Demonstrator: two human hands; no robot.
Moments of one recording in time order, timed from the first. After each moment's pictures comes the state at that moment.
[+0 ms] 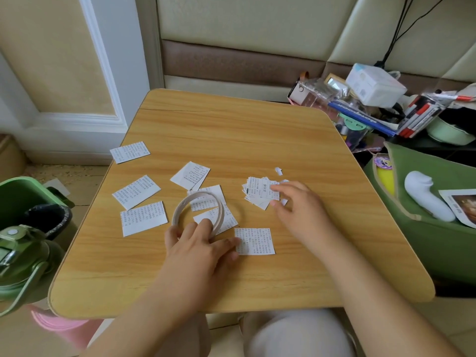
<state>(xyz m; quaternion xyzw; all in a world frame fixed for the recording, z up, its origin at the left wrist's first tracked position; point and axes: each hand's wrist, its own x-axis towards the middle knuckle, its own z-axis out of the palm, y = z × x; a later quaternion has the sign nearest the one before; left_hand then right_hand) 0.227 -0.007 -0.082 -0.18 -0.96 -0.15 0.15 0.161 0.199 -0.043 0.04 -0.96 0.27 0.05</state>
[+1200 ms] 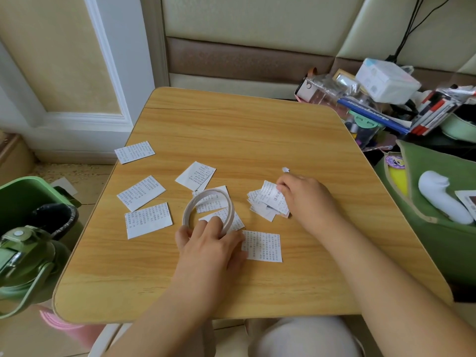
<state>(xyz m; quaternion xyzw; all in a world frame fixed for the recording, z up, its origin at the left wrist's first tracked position) 0.220 0.005 -0.084 -0.13 -0.96 -0.19 0.15 0.125 0.202 -0.047 0.09 -0.99 0.11 0.07</state>
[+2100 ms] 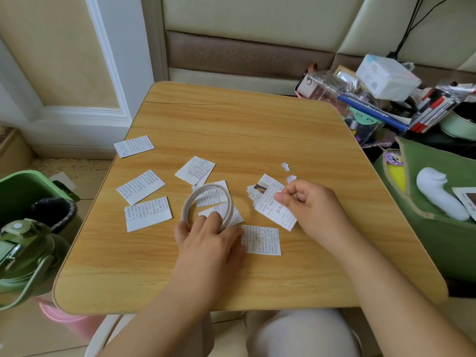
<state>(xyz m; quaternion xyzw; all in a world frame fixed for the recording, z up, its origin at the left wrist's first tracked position) 0.223 0.006 -0.086 -0.12 -0.96 -0.20 0.15 0.169 0.198 -0.028 0.02 -0.92 0.40 0.01</state>
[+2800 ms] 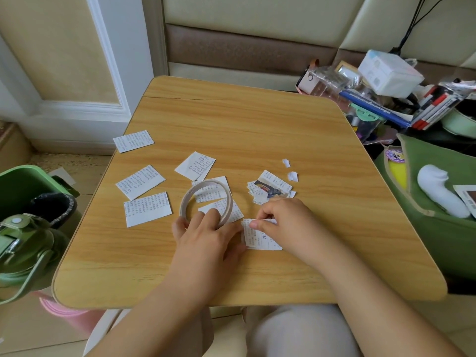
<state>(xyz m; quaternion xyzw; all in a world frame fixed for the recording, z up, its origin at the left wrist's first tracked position) 0.223 0.004 -0.084 -0.13 -0.96 -0.19 0.14 0.180 0.170 -0.040 0.10 -0.96 0.23 -0.11</state>
